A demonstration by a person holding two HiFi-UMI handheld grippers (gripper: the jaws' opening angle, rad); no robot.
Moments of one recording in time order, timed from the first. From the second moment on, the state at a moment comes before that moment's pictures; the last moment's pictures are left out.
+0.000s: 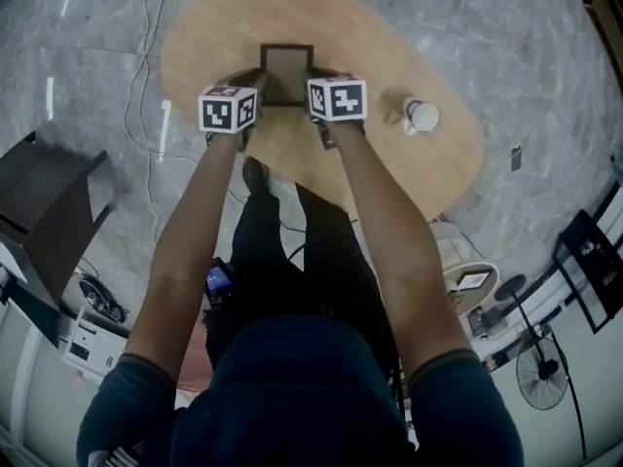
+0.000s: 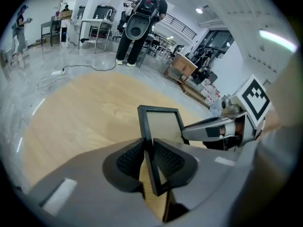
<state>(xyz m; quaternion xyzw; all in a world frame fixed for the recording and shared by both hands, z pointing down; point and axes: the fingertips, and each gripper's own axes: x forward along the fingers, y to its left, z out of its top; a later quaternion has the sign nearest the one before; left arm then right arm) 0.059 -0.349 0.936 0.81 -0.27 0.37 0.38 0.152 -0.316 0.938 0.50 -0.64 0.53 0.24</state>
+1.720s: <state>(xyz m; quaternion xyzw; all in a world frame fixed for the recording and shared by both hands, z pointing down) -0.029 -0.306 0.261 0.97 -0.25 0.00 0.02 0.062 -0.265 0.255 0.62 -0.78 0.05 0.03</state>
